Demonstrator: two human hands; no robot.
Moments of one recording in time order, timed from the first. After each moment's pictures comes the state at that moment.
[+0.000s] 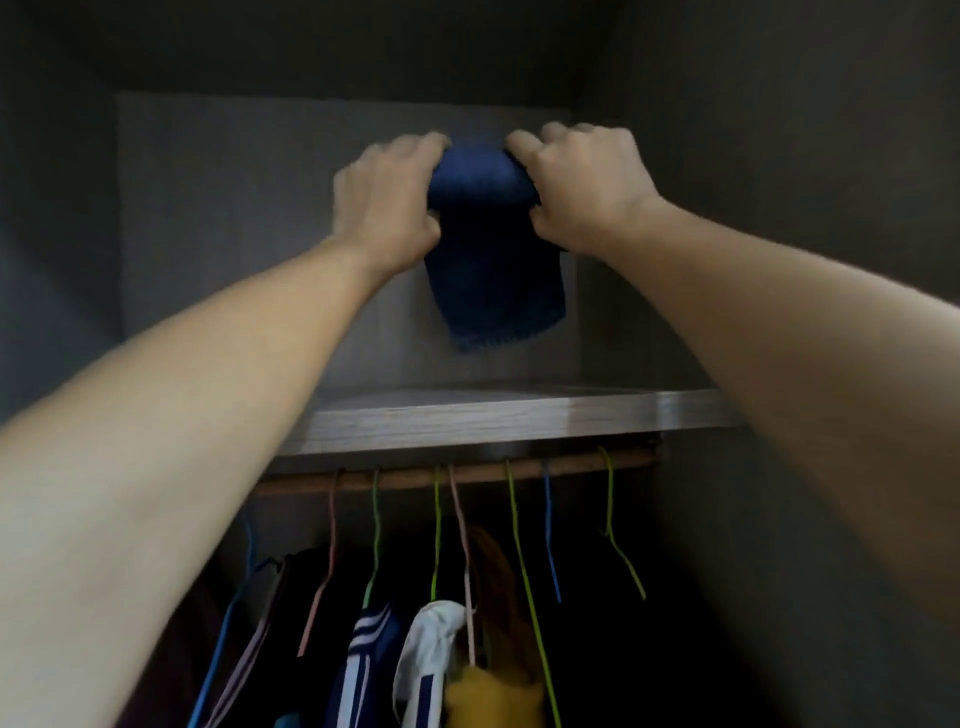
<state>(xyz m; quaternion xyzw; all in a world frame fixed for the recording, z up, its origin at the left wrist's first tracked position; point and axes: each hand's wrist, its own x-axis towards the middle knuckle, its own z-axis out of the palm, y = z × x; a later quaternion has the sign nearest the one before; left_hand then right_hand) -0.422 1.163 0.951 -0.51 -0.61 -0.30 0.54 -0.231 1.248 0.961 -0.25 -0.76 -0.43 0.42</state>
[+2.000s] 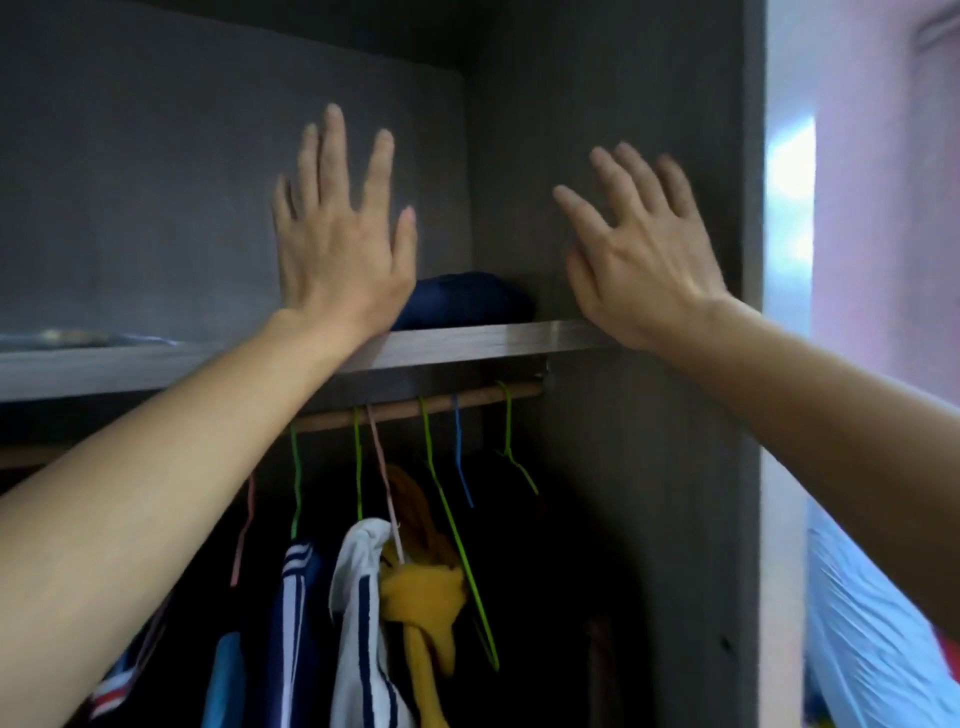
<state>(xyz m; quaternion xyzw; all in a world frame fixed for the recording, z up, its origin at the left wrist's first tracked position) -0.374 1.138 0.842 -0.51 -0.56 -0.39 0.53 -0.122 1.194 0.828 -0.40 -0.69 -0.47 0.39</state>
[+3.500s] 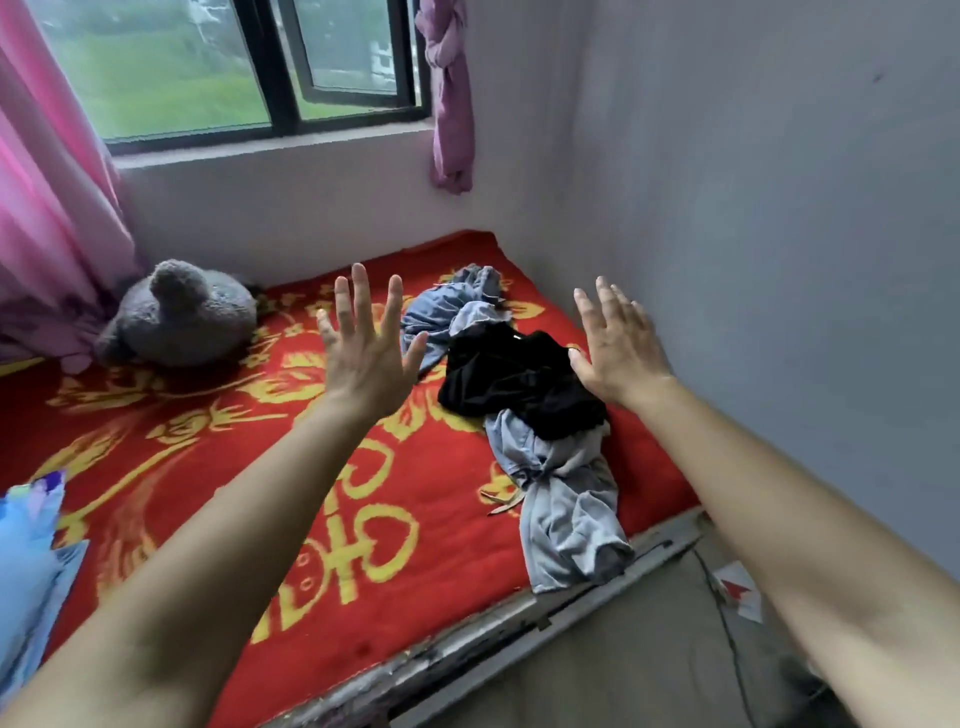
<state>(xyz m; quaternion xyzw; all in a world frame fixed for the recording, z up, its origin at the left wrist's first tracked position) 0.809 1.054 0.363 -0.98 -0.10 -0.17 -0.03 0.896 0.756 0.367 -0.97 -0.20 -0.12 0.02</state>
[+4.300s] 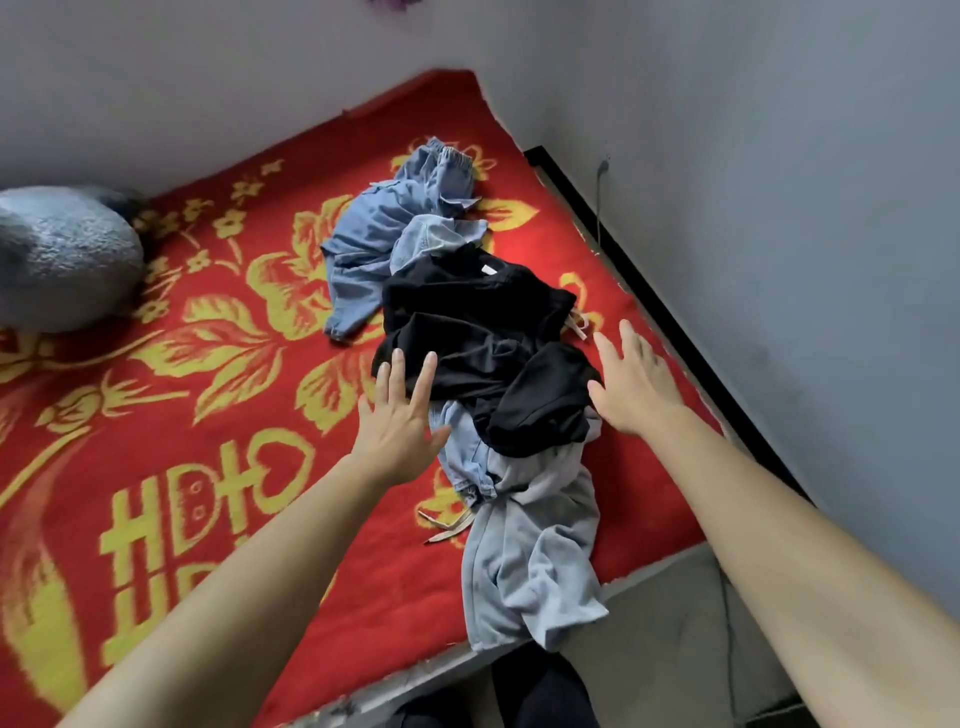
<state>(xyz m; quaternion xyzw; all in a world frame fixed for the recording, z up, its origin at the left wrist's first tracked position) 1.092 0.921 0.145 -0.98 -0.09 0.17 -0.06 1.213 0.638 0.134 -0.97 -0.14 0.18 0.05</state>
